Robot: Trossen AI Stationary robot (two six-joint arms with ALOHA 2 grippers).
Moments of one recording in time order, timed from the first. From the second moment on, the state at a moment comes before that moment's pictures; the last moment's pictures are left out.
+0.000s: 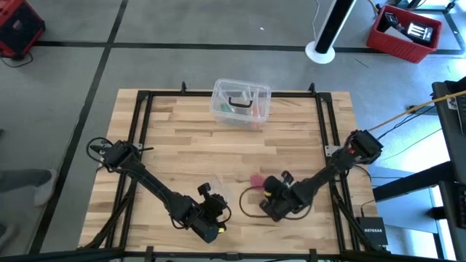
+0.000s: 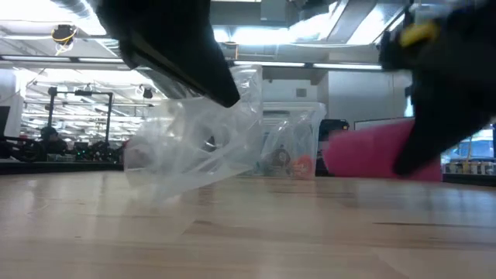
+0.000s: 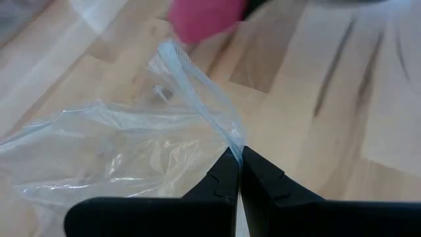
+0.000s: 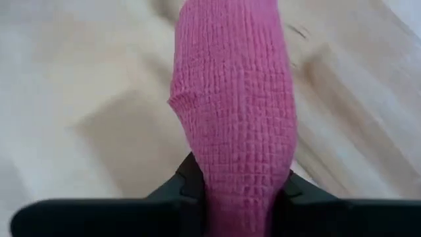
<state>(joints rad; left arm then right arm) -0.63 1.97 1.40 -0.51 -0.75 -0.86 0.61 1.78 0.96 -0.53 0.55 1.24</state>
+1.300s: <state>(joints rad) -0.64 1.97 1.46 -0.34 -0.76 -0.74 0.67 1.91 1.06 0.01 0.66 0.77</state>
